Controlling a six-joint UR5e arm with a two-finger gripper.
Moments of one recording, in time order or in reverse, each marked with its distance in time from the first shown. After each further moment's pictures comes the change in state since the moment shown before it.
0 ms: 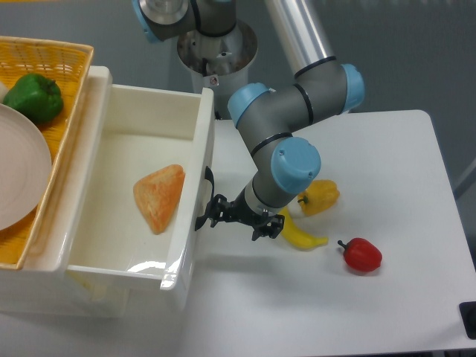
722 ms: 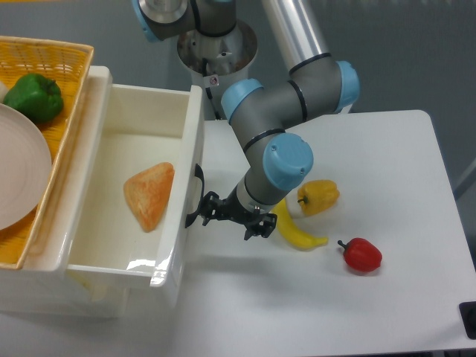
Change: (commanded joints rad) arm -0.035 0.025 -0.008 -0.003 -0.020 -0.003
